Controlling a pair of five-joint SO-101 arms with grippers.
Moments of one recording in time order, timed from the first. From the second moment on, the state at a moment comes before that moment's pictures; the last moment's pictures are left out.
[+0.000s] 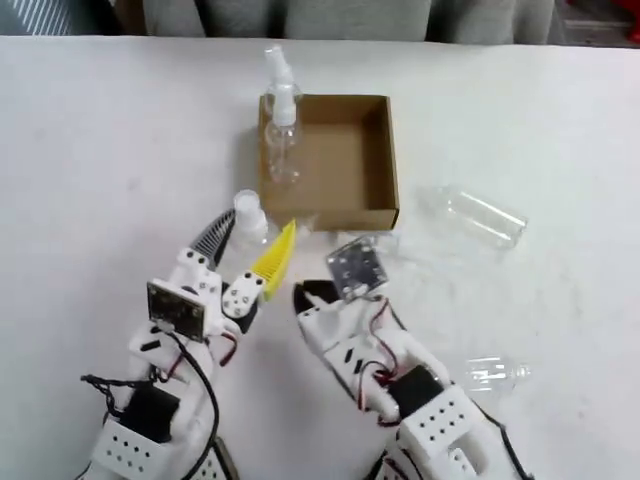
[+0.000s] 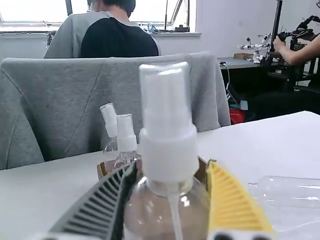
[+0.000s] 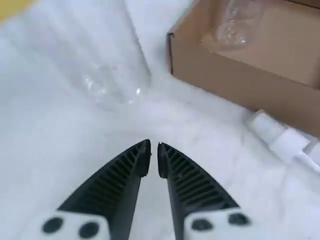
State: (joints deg) left arm 17.8 -104.0 97.1 15.5 0.7; right arm -35.6 -72.0 88.9 24.1 -4.3
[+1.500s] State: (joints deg) left arm 13.8 -18.9 59.1 -30.1 5.6; right arm -17.9 -89.4 96.6 37.7 -4.3
